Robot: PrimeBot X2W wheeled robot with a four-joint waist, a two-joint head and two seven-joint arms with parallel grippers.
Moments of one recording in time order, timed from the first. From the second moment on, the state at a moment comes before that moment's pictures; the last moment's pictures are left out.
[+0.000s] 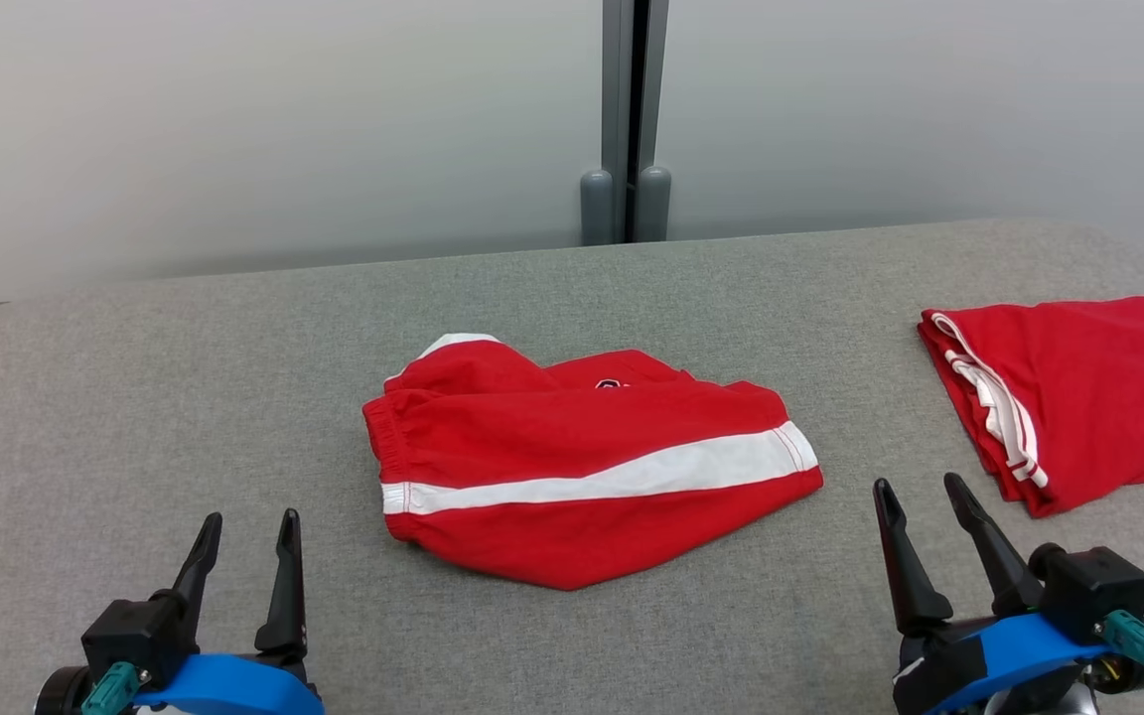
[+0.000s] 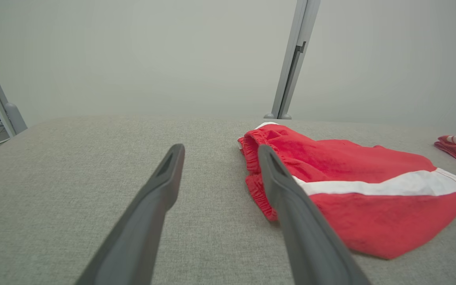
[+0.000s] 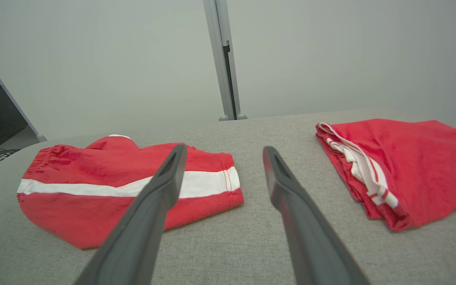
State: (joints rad) left arm -0.01 0.31 -0.27 0.22 -0.46 0.06 -0.21; right arm -0.01 -0.05 0.02 0.12 0.22 0.13 -0.10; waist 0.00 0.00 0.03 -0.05
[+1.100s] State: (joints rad) left arm -0.31 0.24 -0.39 0.54 -0.59 -0.09 0.09; right arm -0.08 -0.05 0.09 0.15 0.23 0.13 -0.12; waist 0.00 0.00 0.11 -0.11
